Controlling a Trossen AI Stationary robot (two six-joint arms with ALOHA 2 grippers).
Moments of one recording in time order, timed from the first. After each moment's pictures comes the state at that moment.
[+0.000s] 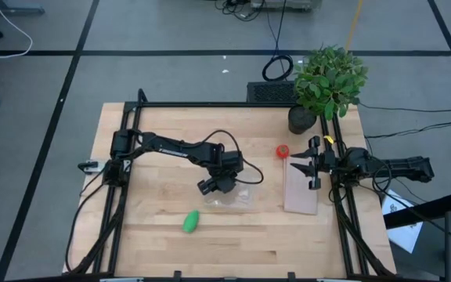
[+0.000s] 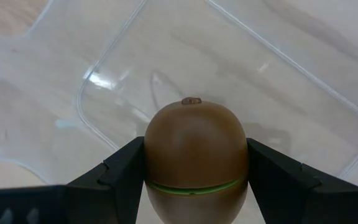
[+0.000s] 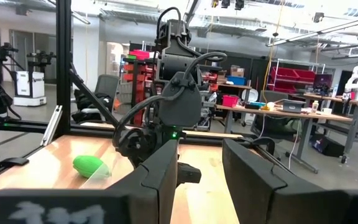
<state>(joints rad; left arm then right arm) 0.04 2.03 1.45 -0.68 0.26 1.02 0.01 0.10 0.02 0.26 0.06 -0.11</state>
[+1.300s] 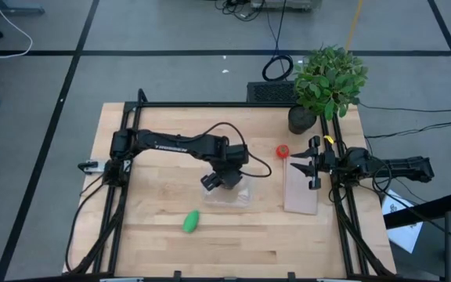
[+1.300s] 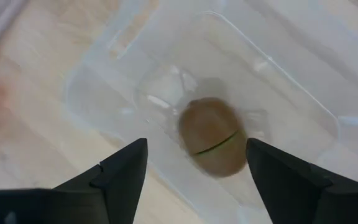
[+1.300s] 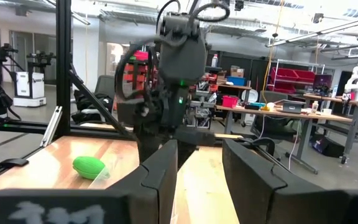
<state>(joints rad) 0.03 2.03 1.71 -0.94 0.15 0.93 0.01 0.10 0.02 0.27 0.06 -0.11</state>
